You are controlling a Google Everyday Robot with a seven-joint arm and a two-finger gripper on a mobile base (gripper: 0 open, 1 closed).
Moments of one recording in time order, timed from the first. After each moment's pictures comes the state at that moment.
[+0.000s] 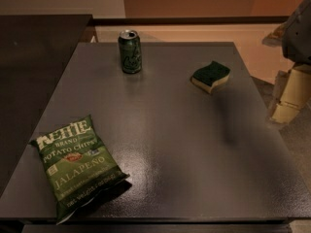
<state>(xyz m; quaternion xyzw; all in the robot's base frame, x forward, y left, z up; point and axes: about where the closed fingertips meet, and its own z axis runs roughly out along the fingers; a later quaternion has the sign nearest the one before) 0.438 -0.217 0.976 -0.60 0.78 -0.03 0.16</state>
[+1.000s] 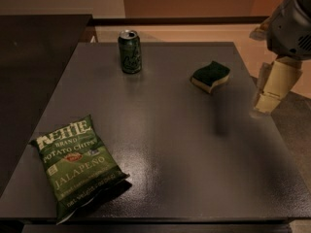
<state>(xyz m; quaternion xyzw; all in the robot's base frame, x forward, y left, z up) 0.463 -0.198 0.975 -0.61 0.77 -0.02 0.18</state>
